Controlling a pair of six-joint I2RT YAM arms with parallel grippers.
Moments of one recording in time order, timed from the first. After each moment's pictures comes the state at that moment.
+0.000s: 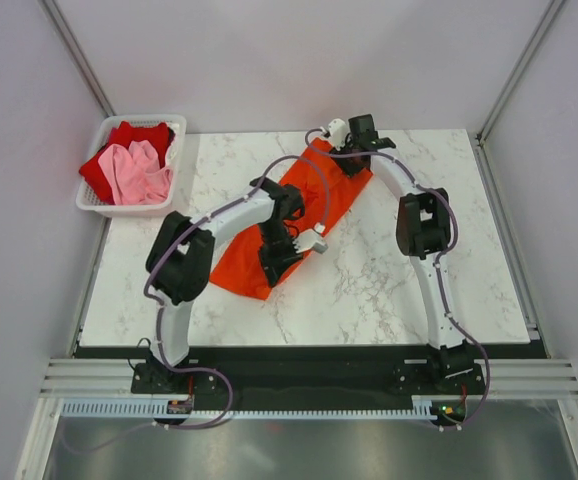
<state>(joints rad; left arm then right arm) -0.64 2.02 1.59 -1.33 0.42 0.72 0.26 2.59 2.33 -0.57 -0.07 -0.52</state>
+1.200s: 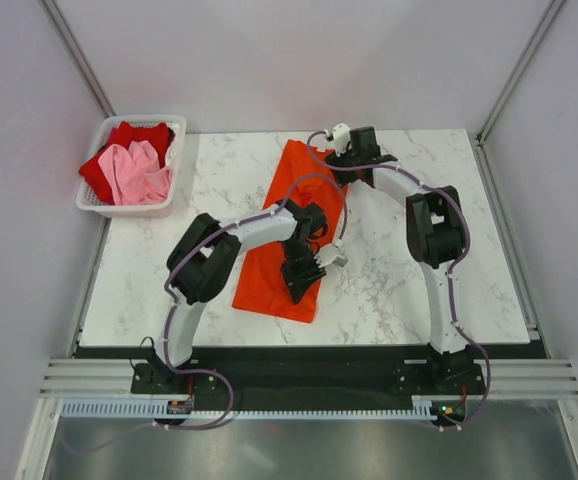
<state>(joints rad) -0.78 2.14 1.56 -1.09 0.47 0.53 0.29 2.30 1.81 -0.18 -0.09 -0.33</state>
